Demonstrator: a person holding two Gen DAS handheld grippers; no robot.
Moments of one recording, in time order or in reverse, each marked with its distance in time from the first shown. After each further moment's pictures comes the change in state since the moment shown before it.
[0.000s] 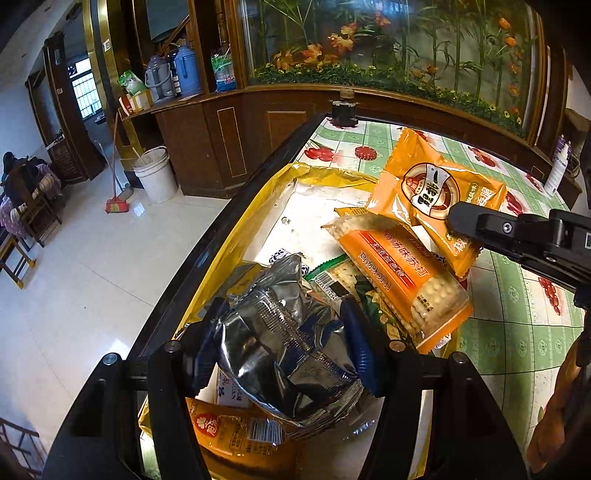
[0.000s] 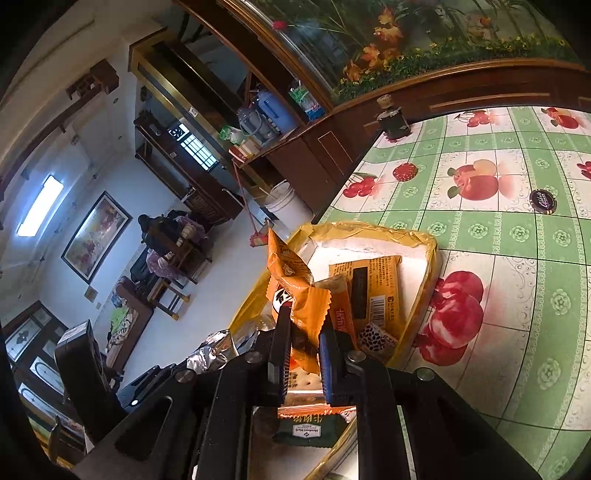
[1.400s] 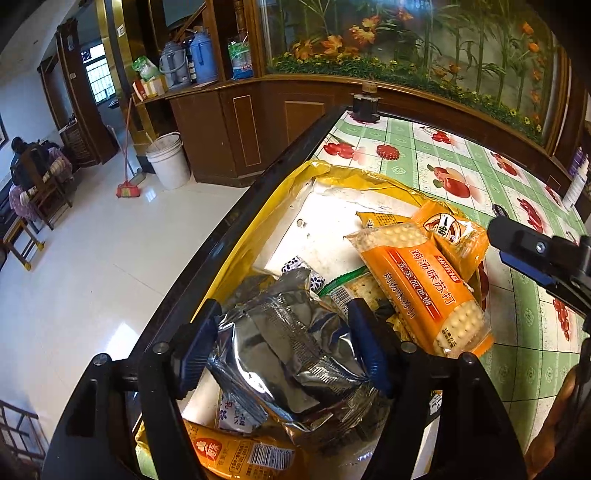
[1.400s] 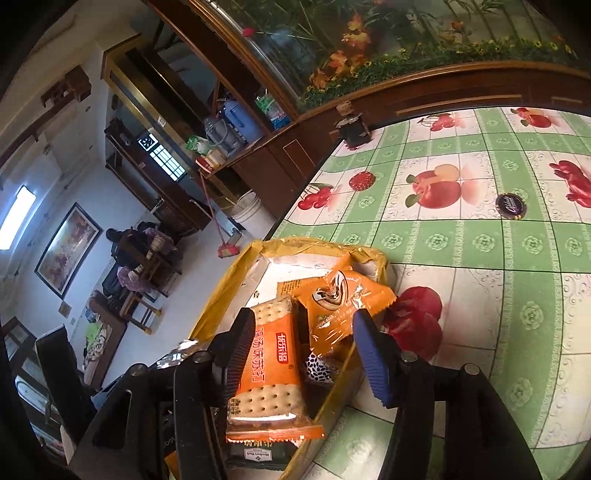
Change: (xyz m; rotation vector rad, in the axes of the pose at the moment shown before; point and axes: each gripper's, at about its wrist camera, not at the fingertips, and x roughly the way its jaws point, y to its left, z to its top) left arm 0.016 0.006 0.015 -0.056 0.046 0.046; right arm -0.003 -0.018 0.005 0.034 -0.038 -0.125
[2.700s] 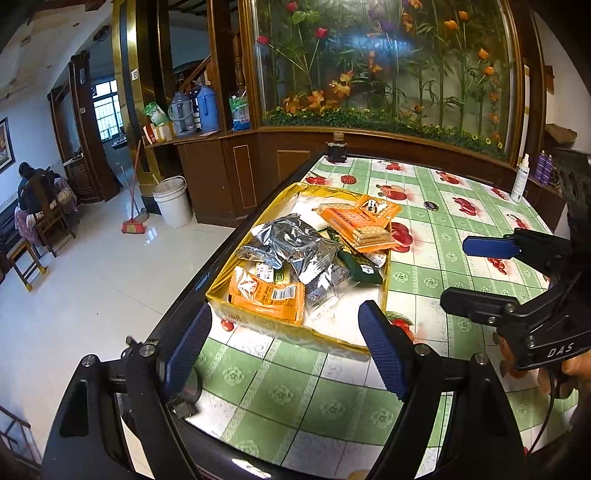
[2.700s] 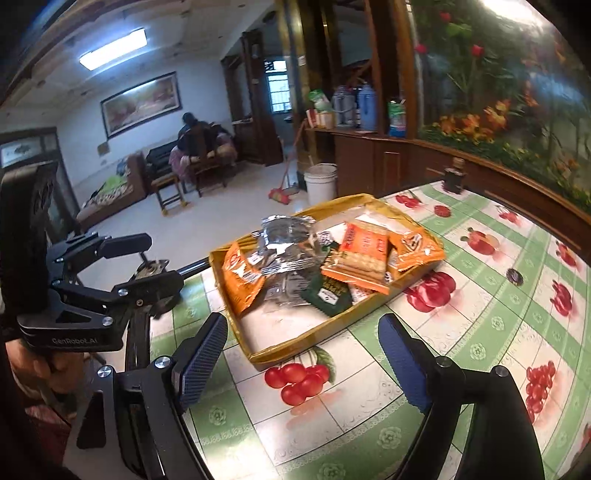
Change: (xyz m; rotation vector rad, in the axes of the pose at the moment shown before) left arm -0.150 0.015 -0.114 0.025 -0.220 -0.042; right arm -0.117 0.075 -0.114 -0.682 0.066 0.084
